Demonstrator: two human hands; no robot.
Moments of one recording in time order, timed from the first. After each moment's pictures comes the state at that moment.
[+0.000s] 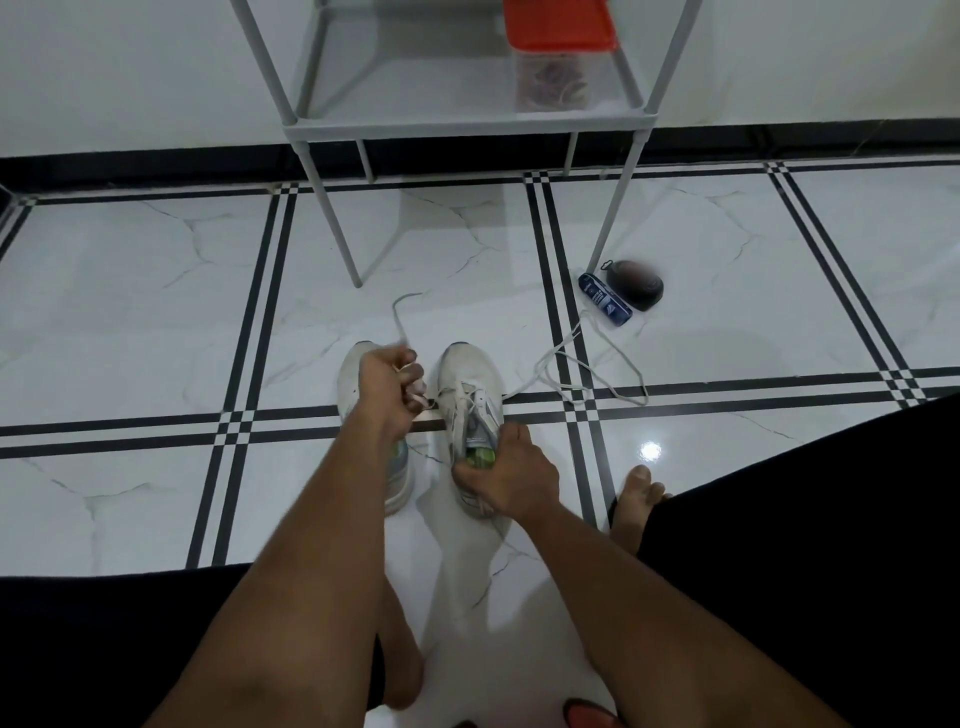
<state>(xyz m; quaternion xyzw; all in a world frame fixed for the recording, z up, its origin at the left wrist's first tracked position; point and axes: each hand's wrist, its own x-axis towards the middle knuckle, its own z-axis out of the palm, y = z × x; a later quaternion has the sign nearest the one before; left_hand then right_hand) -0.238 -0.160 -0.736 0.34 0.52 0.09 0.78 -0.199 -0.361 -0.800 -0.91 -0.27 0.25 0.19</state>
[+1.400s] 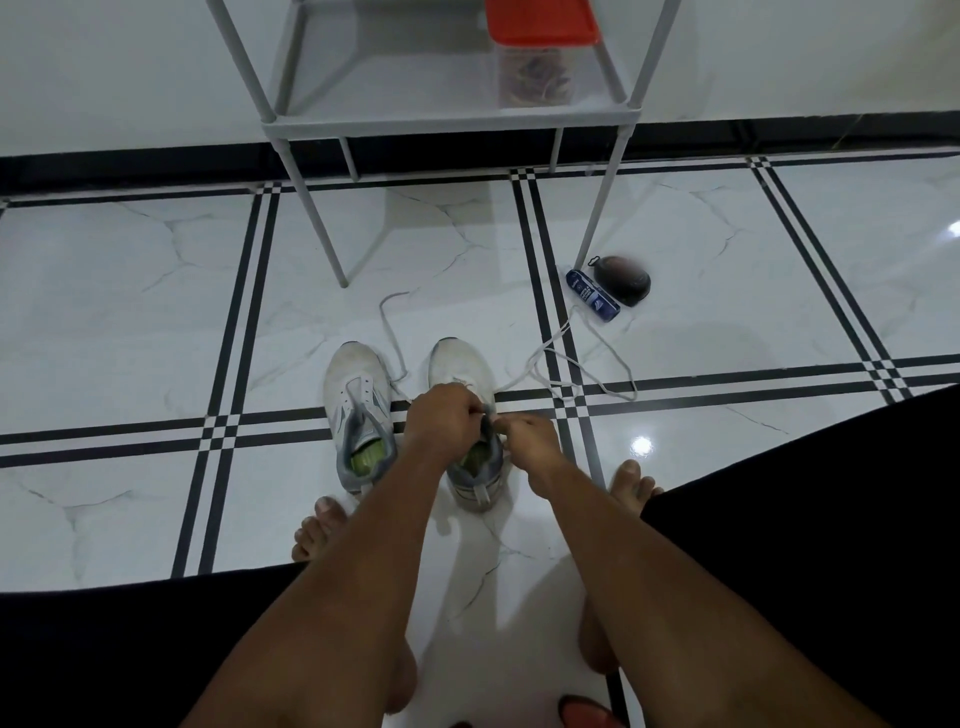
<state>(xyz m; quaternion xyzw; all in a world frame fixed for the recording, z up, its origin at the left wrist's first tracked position) -0.227 -0.230 -0.761 0.92 0.30 -0.05 0.24 -0.148 -0.355 -0.808 -0.75 0.08 0.42 0.51</state>
